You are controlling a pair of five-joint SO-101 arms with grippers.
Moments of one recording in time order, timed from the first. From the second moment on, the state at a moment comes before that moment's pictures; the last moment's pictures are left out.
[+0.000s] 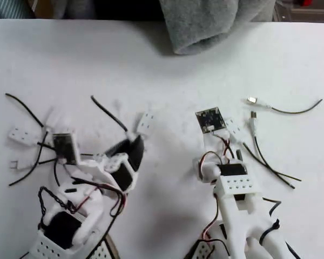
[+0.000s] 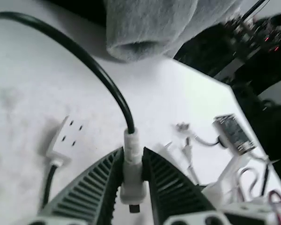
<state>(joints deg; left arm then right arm) 24.8 -104.0 85.3 42.9 40.2 -8.2 -39.0 73.1 37.8 12.4</state>
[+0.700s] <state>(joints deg) 19.8 -104.0 96.4 15.8 72.0 -16.4 -39.0 53.0 63.1 14.9</state>
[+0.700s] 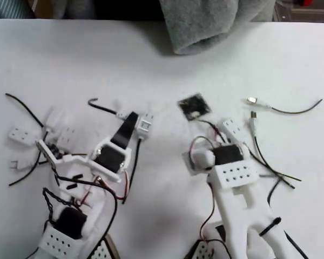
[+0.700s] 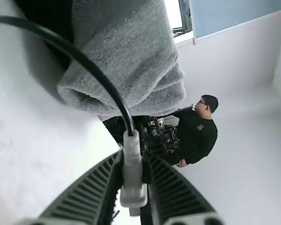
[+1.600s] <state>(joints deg) 19.6 -104.0 96.4 15.8 72.0 -33.8 -16.0 6.2 82.3 15.3</state>
